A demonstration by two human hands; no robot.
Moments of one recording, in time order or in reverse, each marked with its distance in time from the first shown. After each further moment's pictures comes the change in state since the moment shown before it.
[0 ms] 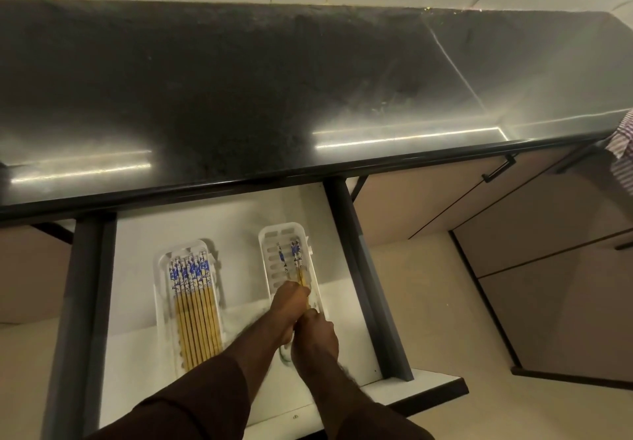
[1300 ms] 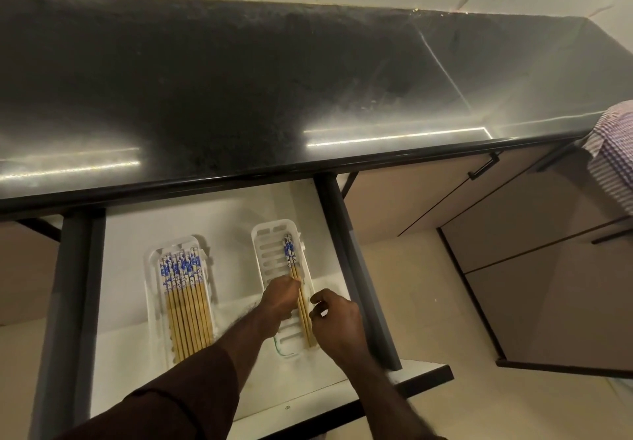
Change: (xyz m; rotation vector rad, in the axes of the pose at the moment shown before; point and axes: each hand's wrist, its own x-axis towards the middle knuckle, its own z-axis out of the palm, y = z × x) left_hand -0.021 0.009 -0.009 0.137 -0.075 0.057; right_hand -0.007 0.035 -0.049 0.179 0.137 -0.172
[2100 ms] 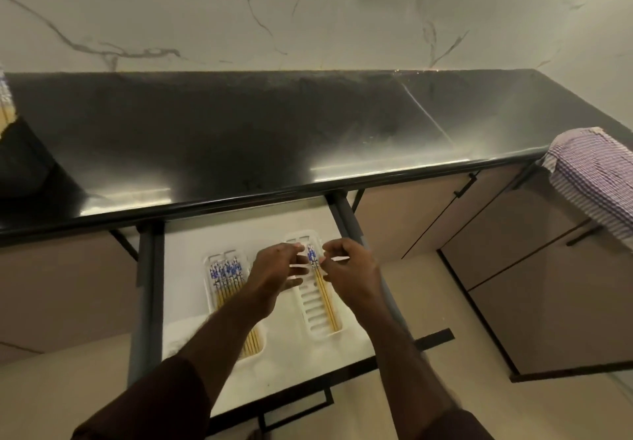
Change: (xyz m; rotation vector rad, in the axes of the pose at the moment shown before) left_hand -0.157 0.031 -0.096 -0.209 -0.050 0.396; right_hand -0.089 -0.111 -0.054 0.473 0.246 -0.174
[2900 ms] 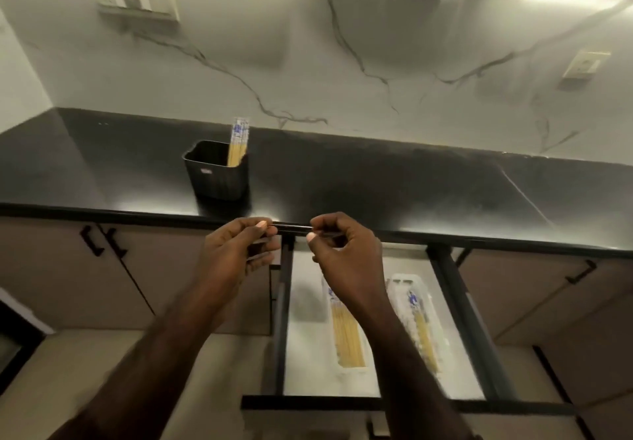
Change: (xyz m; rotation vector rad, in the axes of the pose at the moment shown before) left_hand -0.213 0.055 -0.247 -0.275 0.378 0.423; right_hand -0.163 -0.197 0.148 0.111 -0.169 -0.481
